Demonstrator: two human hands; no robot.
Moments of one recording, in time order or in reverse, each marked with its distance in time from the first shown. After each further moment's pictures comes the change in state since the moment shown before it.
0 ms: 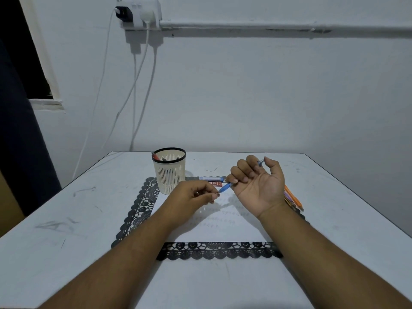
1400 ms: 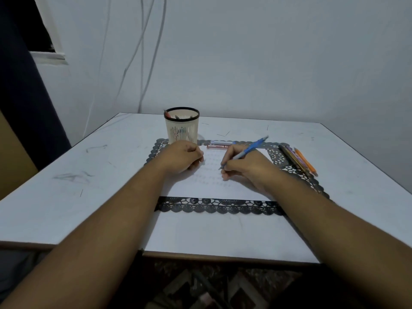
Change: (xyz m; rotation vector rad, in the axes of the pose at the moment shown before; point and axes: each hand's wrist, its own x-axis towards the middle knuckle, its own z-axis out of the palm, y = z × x) left_hand 0.000 -0.024 -0.039 0.105 0.062 -0.359; right_hand -0.016 0.032 -0.008 -1.031 0.034 0.321
